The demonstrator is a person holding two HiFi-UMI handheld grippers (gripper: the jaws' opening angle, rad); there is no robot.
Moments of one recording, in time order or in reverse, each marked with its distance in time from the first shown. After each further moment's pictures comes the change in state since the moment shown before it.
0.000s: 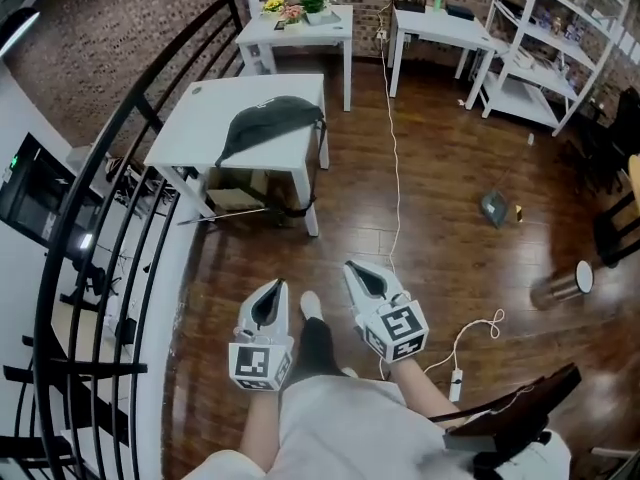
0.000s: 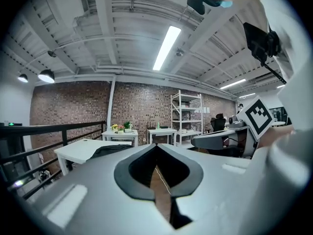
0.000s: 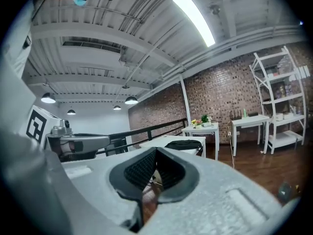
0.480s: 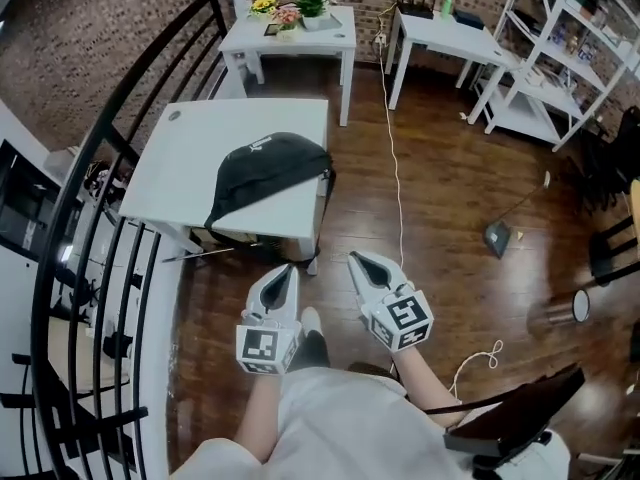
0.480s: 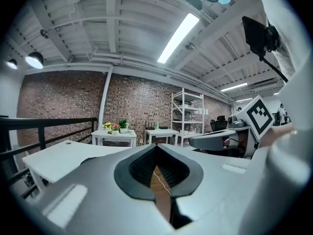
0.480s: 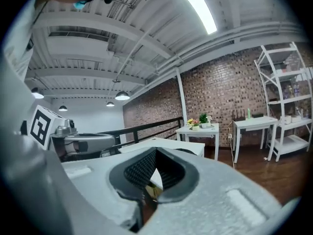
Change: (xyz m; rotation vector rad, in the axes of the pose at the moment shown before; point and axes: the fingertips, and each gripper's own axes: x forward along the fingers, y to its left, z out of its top) left arm 0.273 0.164 0.013 -0.028 0.011 -0.108; right arm 0.266 -0.145 0.046 -0.007 0.021 -0.051
